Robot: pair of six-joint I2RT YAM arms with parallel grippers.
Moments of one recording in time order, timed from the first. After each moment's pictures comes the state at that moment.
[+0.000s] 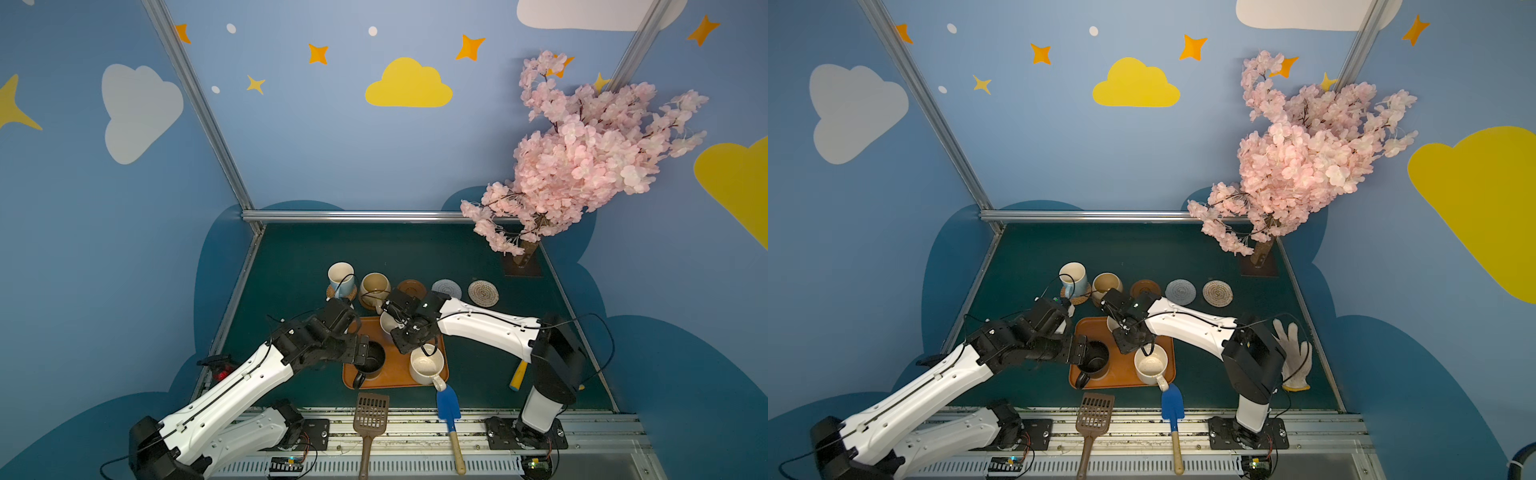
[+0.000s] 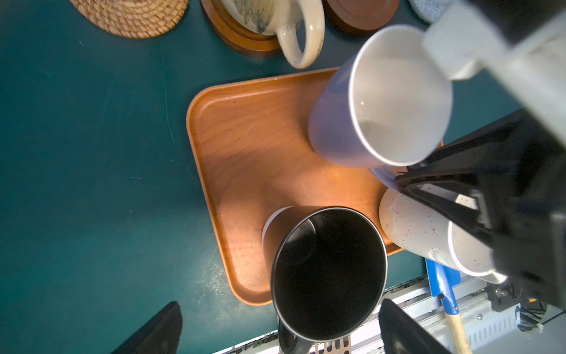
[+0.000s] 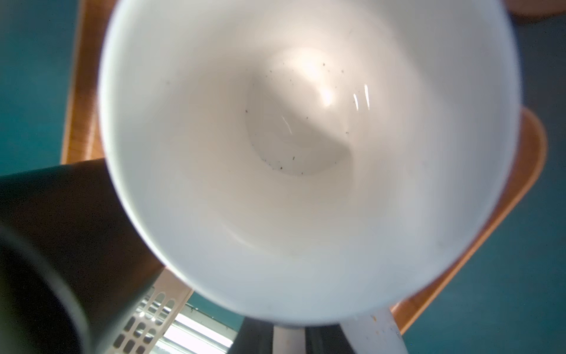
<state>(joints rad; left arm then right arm) -0.71 0.99 0.89 -1.00 -0.01 -0.57 1.04 1.75 1.36 -0.92 0.01 0.49</state>
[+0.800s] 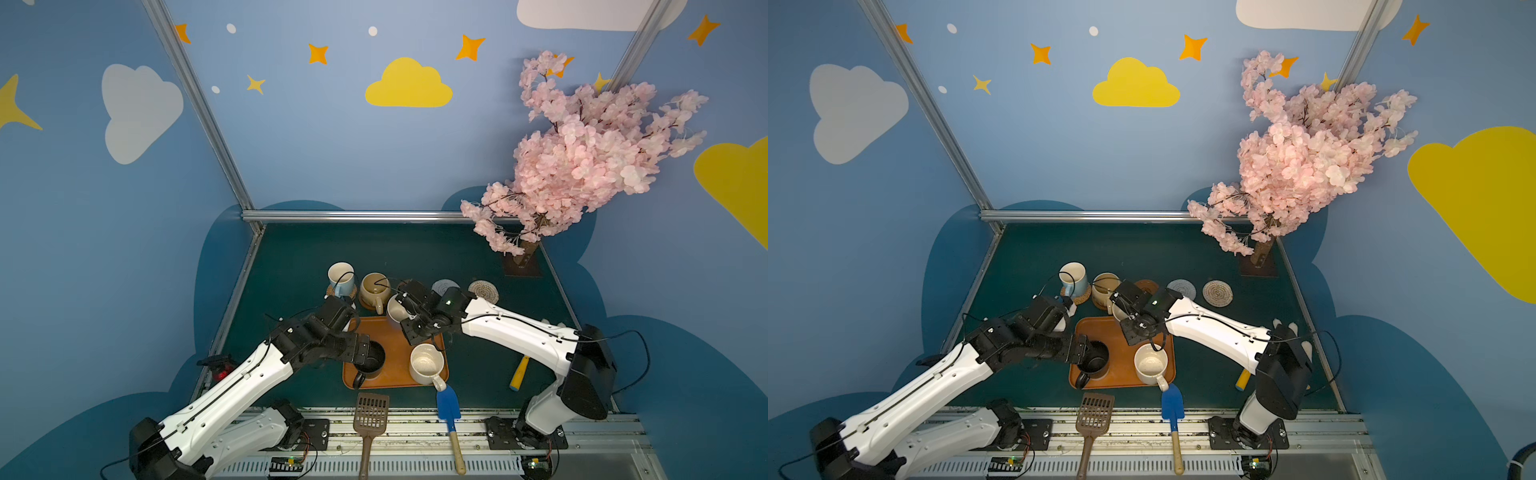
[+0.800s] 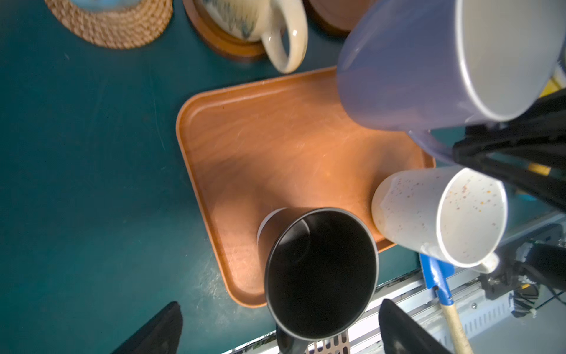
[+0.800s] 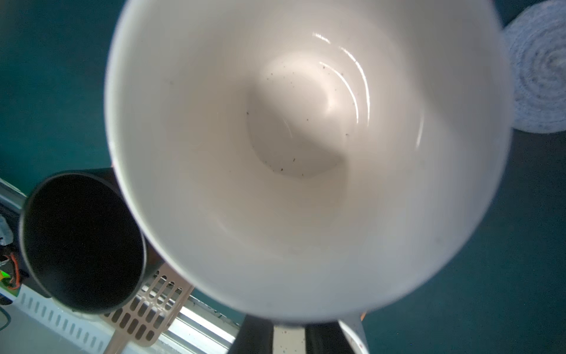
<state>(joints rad) -0.69 0.98 0.88 -1.00 0.03 -0.52 1.02 1.61 1.32 -0.93 0.07 0.47</state>
